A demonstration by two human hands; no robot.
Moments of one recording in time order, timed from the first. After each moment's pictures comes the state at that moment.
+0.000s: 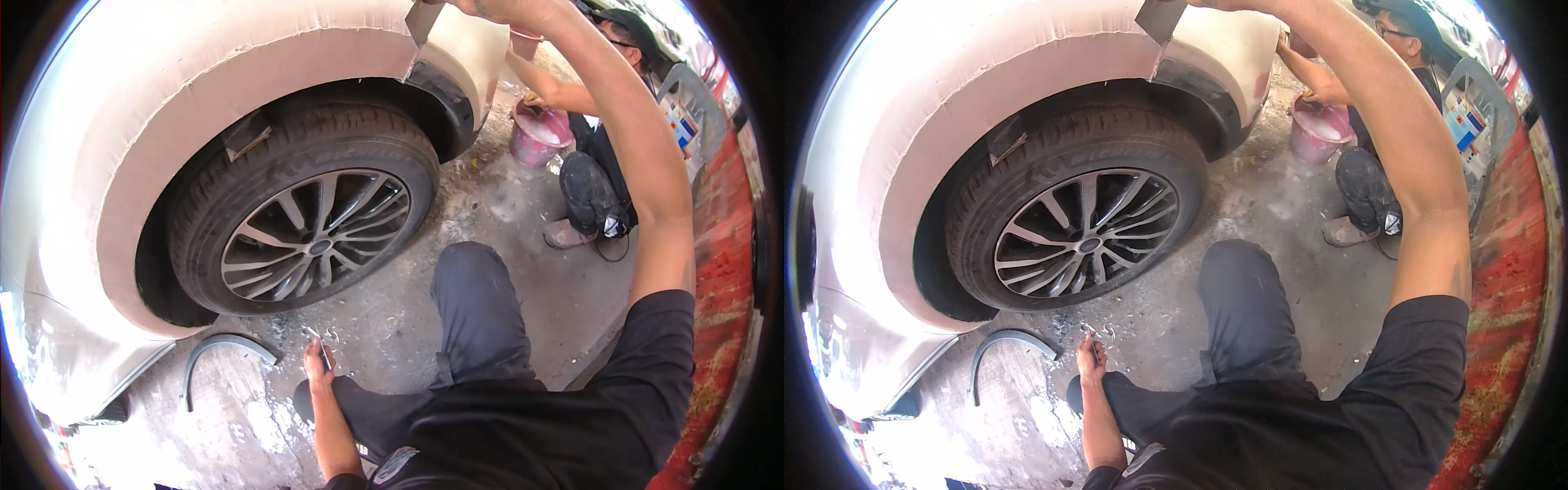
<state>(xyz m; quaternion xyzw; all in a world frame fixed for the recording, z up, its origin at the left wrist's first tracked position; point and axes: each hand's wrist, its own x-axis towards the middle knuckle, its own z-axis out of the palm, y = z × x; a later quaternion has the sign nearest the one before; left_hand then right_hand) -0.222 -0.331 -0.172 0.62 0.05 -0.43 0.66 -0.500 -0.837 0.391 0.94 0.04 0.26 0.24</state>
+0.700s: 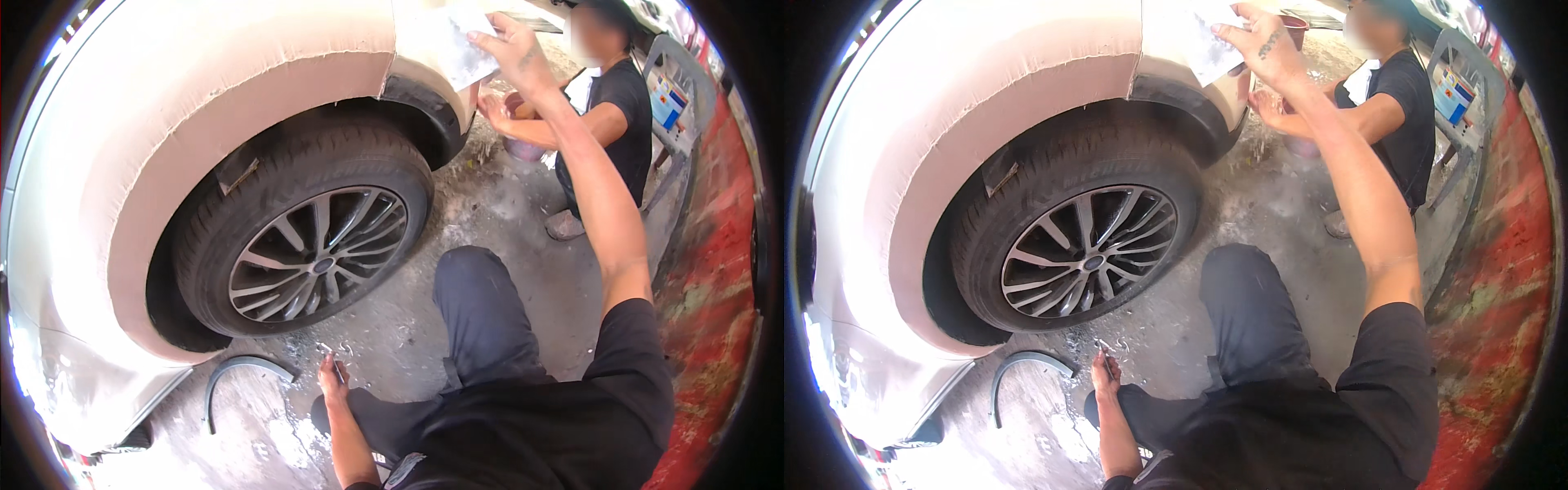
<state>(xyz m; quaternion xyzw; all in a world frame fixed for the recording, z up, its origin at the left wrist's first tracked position) -0.221 -0.324 -0.169 0.63 0.08 -0.42 0.65 -0.556 -0.858 0.255 0.74 -0.22 0.56 -0.29</state>
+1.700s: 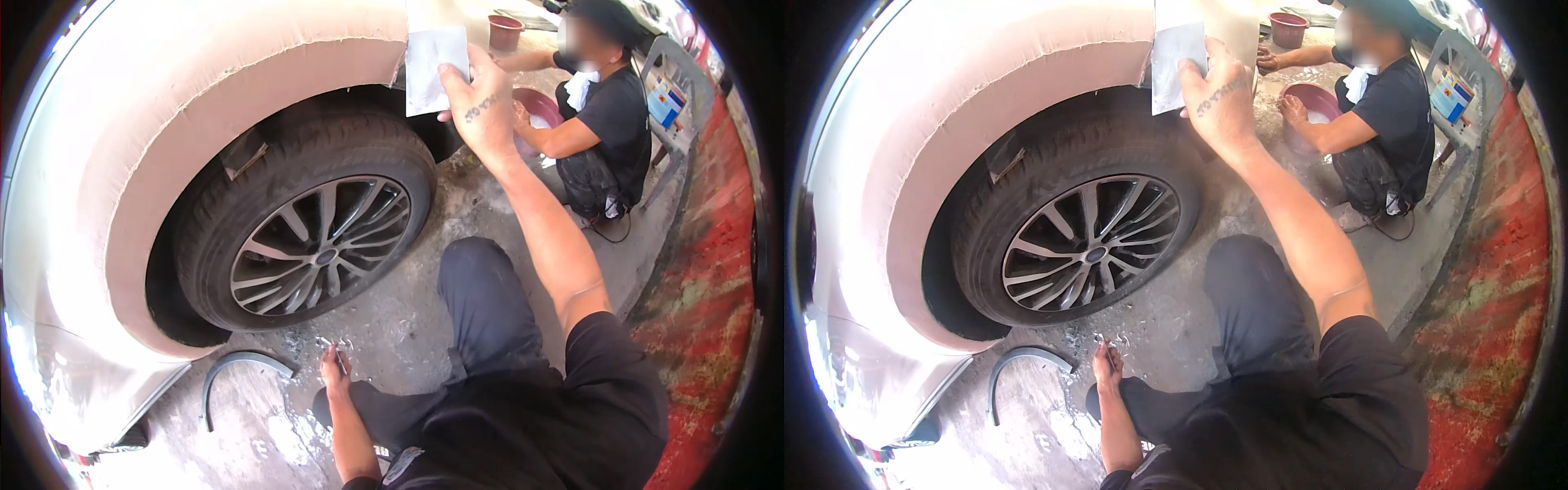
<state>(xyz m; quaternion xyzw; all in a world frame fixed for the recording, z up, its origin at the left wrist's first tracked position) -0.216 -0.326 -0.177 0.60 0.04 -0.45 0.66 -0.477 -0.754 0.226 0.63 -0.30 0.66 -0.27</state>
